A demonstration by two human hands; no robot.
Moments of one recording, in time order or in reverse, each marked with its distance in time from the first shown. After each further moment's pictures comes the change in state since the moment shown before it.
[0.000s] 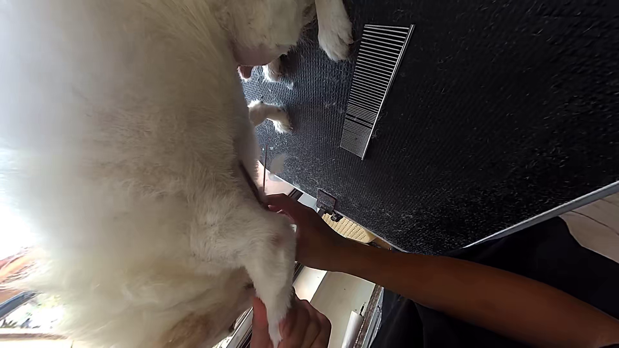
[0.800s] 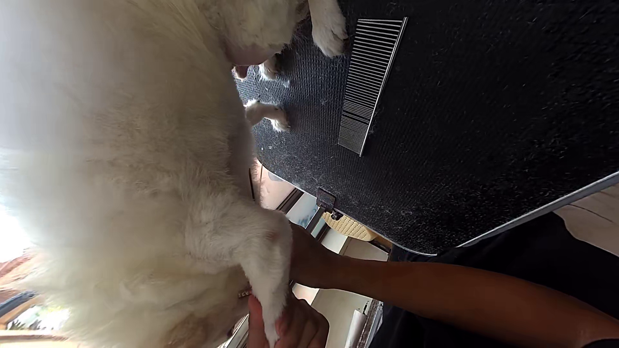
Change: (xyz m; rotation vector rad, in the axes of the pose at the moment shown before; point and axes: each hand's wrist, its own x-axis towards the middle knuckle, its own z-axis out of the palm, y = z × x) left_hand -0.002 0.002 0.004 -0.014 0.024 -0.010; right_hand -0.022 -0.004 0.020 0.239 -0.073 0.071
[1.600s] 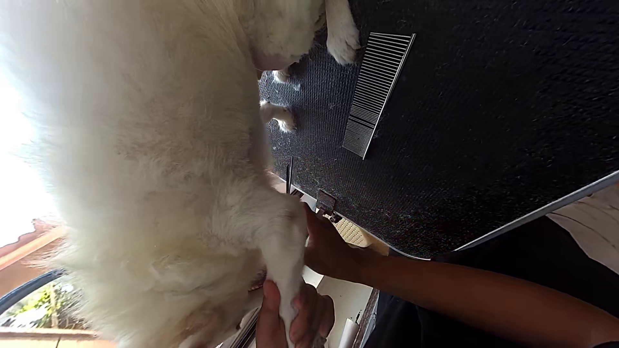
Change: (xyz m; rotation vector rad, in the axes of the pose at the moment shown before) left_hand 0.005 -0.004 0.001 0.154 0.071 0.031; right_hand -0.009 0.020 -0.017 -0.491 0.212 -0.132
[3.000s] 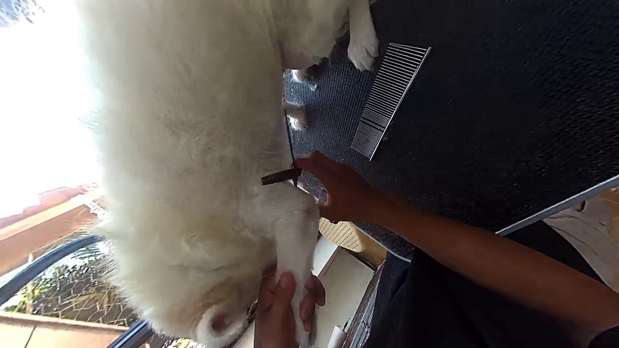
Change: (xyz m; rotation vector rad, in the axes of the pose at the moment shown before) left_hand -0.010 0.001 -0.009 0.540 0.198 0.233; right_hand 0.065 -0.003 -0.067 -0.533 -0.173 -0.413
